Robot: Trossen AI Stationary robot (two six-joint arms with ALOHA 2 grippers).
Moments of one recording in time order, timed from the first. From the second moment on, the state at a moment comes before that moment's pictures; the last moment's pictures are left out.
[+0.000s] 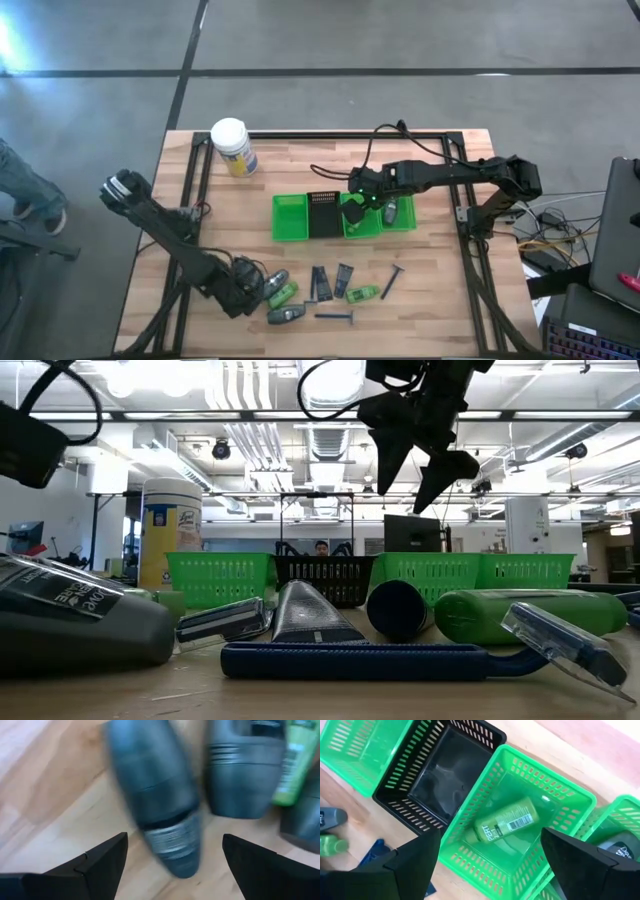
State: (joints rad) left arm -0.77 1.49 0.81 -0.60 -0.08 -1.65; right arm -0.09 1.61 1.27 -0.83 0.07 0.87
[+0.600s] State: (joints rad) left arm -0.74 1.58 0.84 -0.63 -0.11 -1.49; right arm -0.07 1.61 1.27 -0.80 -0.05 0.72
